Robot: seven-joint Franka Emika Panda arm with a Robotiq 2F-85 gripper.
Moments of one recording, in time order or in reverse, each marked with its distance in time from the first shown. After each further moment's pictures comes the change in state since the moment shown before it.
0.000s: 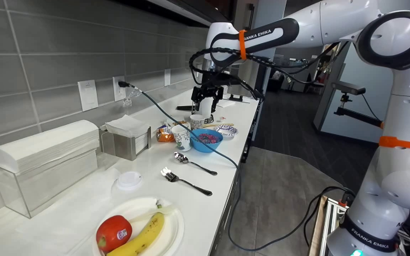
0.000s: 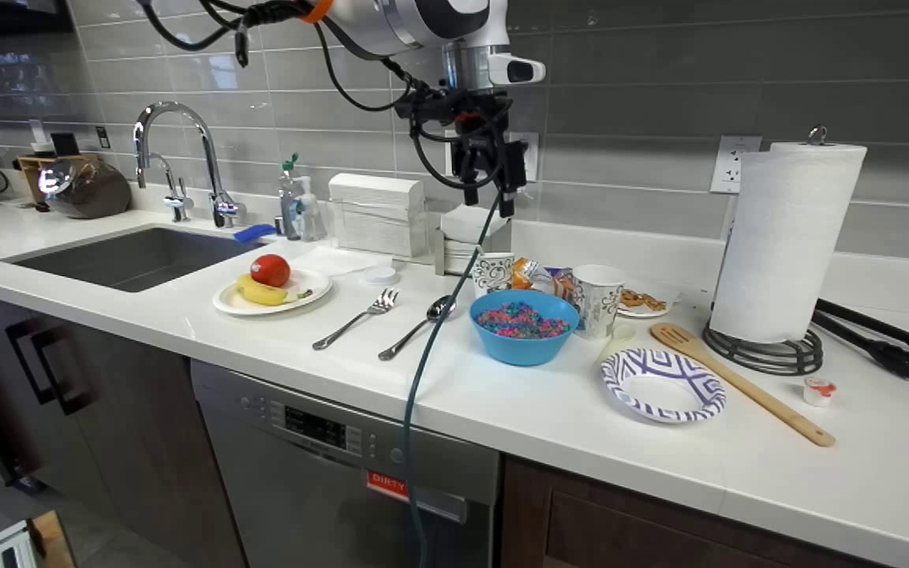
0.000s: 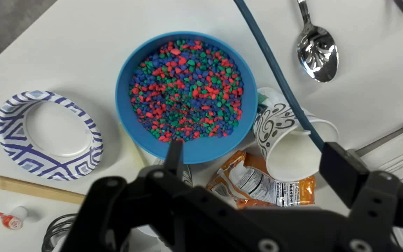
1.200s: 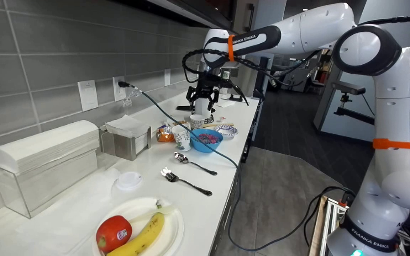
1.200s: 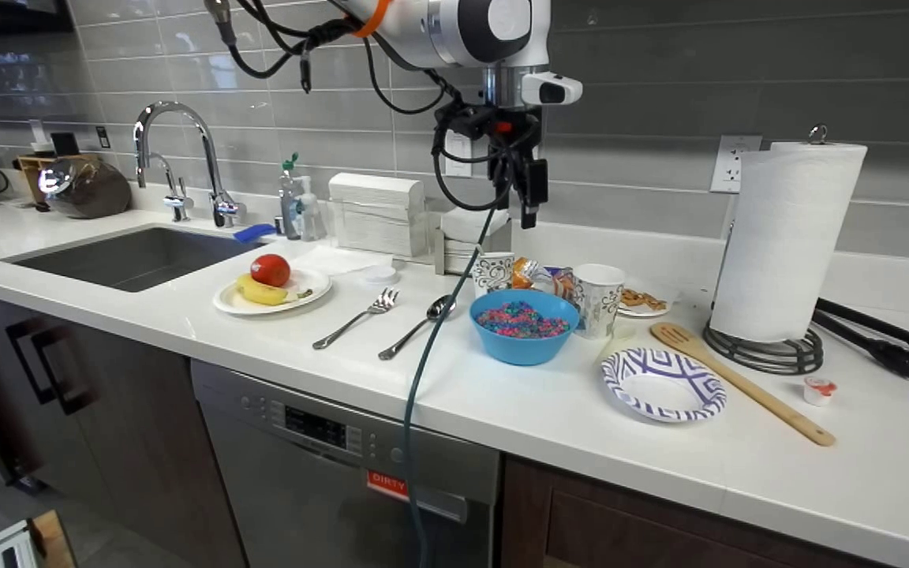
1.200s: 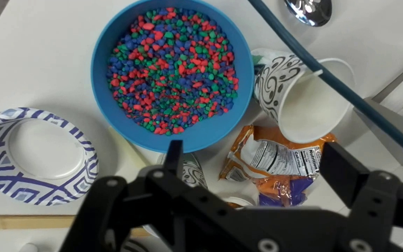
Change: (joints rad) arm 0.003 0.146 -0.062 0.156 0.104 -0.001 0.117
